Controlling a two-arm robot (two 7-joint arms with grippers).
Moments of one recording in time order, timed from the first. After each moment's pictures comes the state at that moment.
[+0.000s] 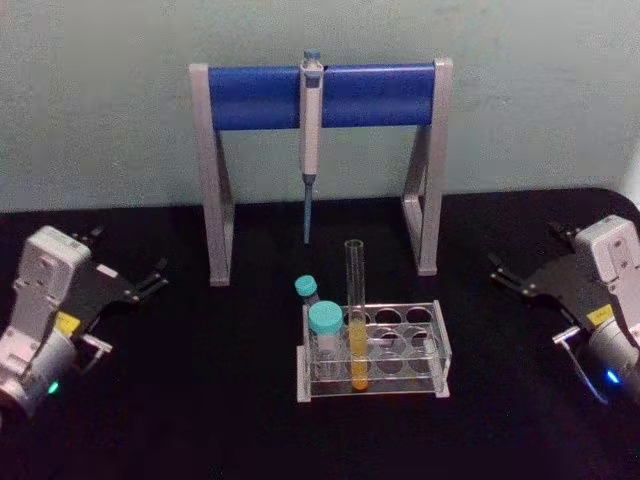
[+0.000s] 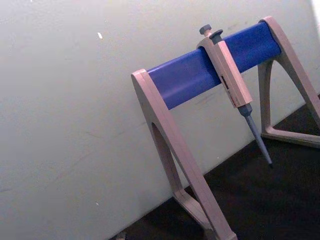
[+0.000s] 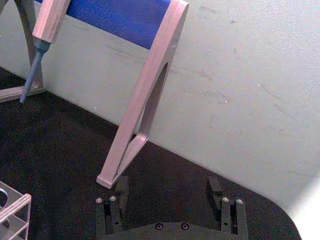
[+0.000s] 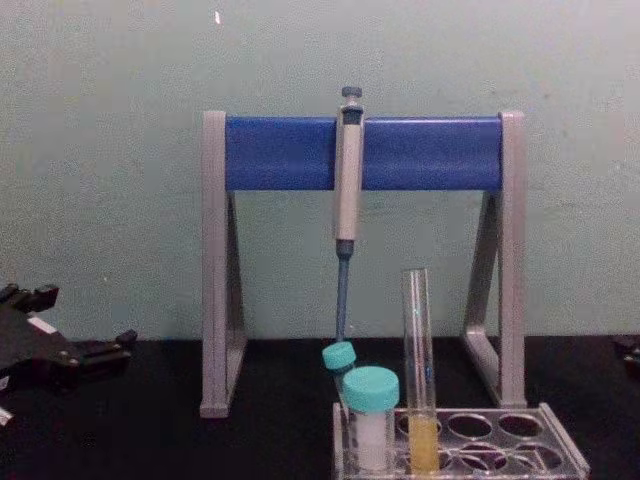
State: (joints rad) left arm -0.20 0.60 0.45 -1.41 -0.25 -0.12 0.03; right arm 0.20 0.60 -0.45 -1.41 0.25 -0.12 -0.03
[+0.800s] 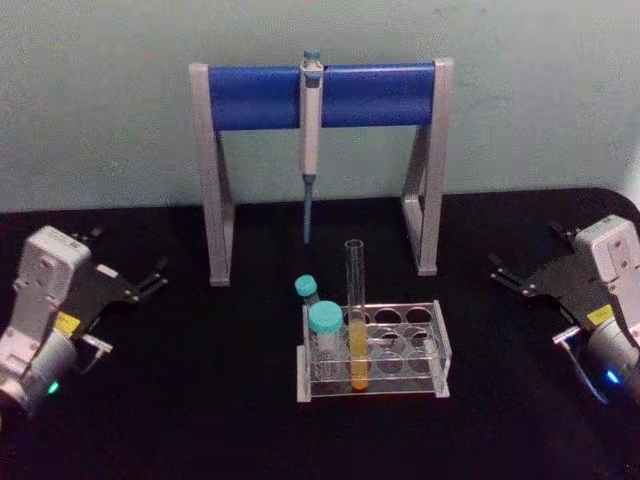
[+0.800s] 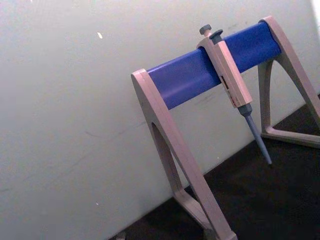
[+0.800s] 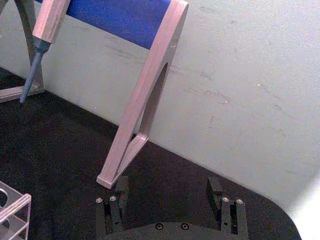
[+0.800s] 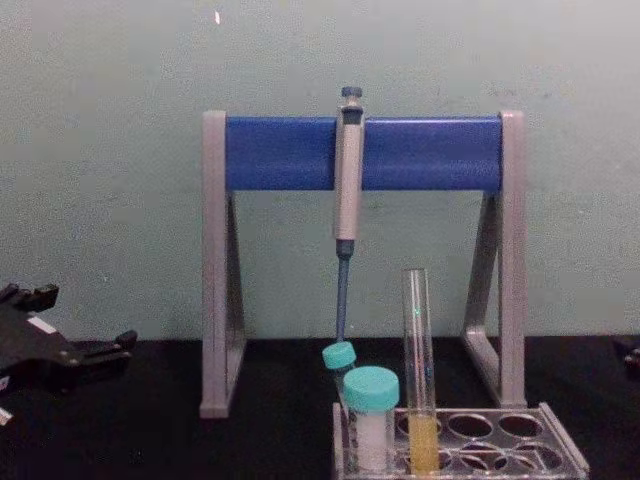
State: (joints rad) left arm -0.20 0.60 0.45 -1.41 -0.25 -0.12 0.03; right arm 0.20 0.60 -0.45 -1.41 0.25 -0.12 -0.03
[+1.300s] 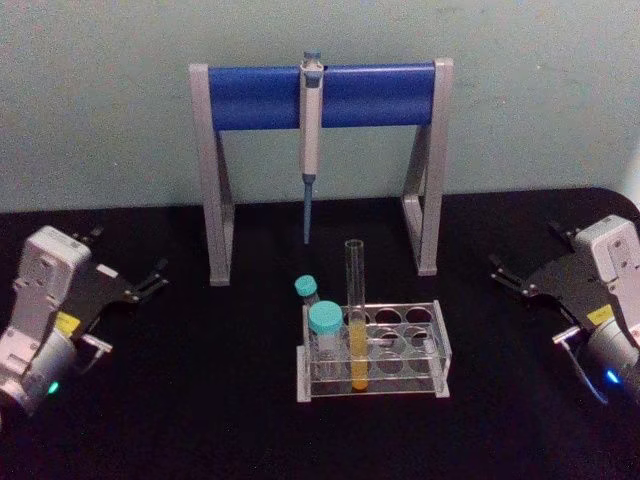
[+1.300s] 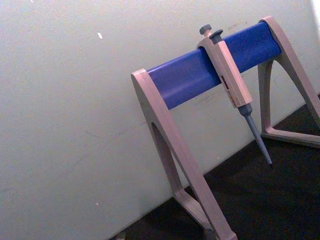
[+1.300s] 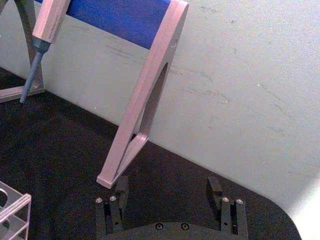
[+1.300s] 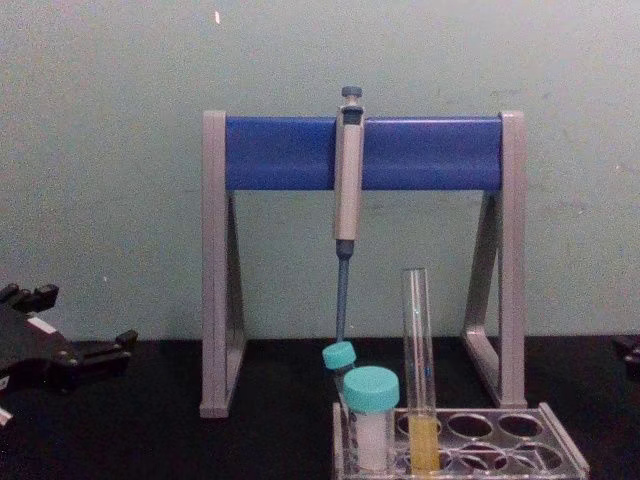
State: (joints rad) left arm -0.20 0.60 0.45 -1.41 -0.25 -0.12 0.03; right arm 0.20 0.60 -0.45 -1.41 0.25 -0.12 -0.03
